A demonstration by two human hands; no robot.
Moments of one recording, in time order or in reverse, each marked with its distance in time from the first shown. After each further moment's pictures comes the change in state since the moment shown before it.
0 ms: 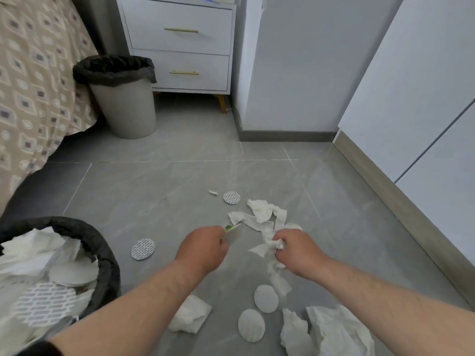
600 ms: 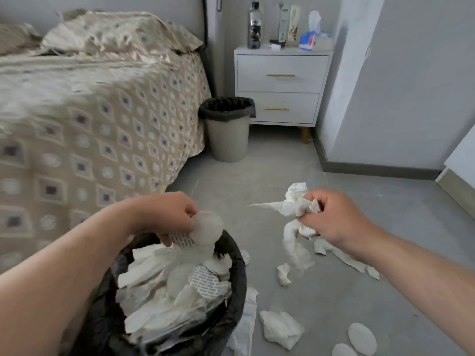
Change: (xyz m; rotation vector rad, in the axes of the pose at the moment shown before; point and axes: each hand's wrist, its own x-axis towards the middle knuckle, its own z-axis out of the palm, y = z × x) left_hand -0.113 -0.148 -0.254 -0.144 -0.284 -0.305; right_hand -0.025 -0.224 -0.033 0.448 0.051 -0.288
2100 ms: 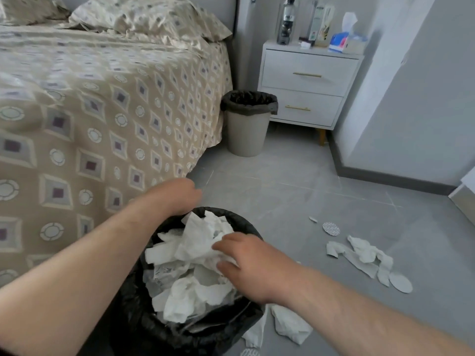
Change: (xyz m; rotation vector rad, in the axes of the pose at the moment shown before) left_hand 0.042 -0.066 0.001 0.130 0.327 -0.187; right_hand -0.033 -0.041 0.153 -0.618 -0.471 -0.485
